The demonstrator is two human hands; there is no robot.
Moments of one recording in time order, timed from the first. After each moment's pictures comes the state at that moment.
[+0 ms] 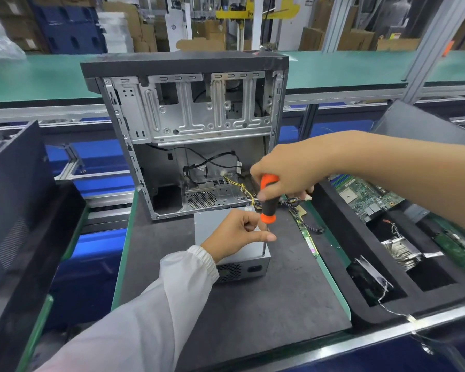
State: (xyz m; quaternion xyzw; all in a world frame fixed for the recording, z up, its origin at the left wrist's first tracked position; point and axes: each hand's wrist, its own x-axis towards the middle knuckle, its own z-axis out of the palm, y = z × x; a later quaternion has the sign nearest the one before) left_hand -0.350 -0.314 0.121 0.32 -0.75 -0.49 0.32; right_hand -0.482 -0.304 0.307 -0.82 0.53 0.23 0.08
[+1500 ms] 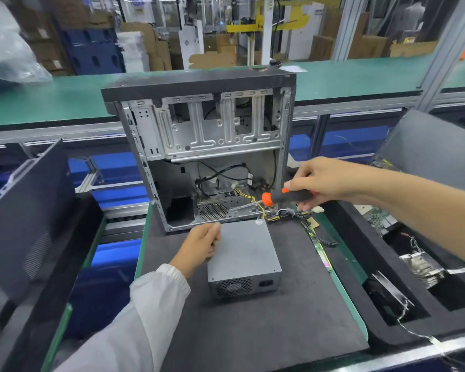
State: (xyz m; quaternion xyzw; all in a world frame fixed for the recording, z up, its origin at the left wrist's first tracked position) left_hand -0.278 -0.337 0.094 0.51 -0.60 -0.51 0.35; right_hand -0.537 -0.307 0.274 -0.59 0.64 -0.22 0.44
